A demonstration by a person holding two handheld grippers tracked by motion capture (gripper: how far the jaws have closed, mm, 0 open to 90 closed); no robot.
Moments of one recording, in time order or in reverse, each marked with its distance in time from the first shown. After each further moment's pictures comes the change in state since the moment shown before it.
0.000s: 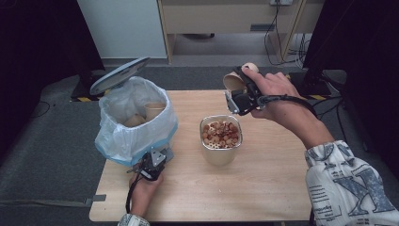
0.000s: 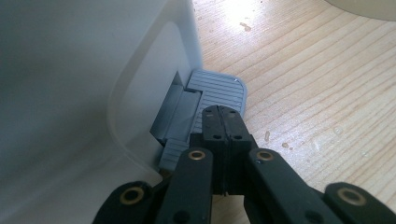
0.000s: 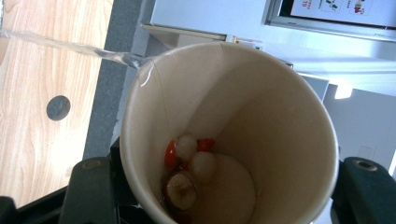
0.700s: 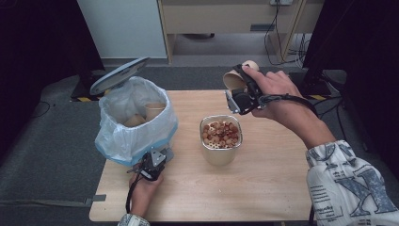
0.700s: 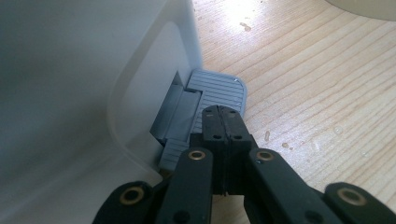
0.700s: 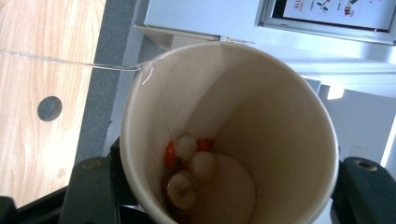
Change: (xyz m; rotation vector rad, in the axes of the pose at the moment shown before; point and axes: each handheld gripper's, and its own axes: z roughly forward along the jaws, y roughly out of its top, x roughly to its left) left arm 0.000 0.000 0.000 0.001 0.001 0.001; right arm -0.005 0.000 -0.004 -0.003 -0.028 -0.005
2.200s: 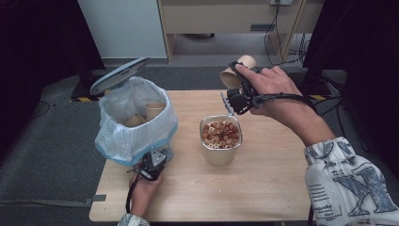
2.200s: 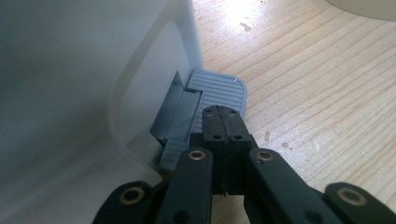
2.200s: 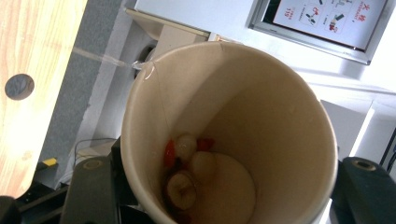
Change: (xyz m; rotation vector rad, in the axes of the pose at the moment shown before) left arm 0.000 0.000 0.000 0.000 -0.001 0.000; right arm -0.006 0.012 -0.001 0.028 -0.047 -0.149
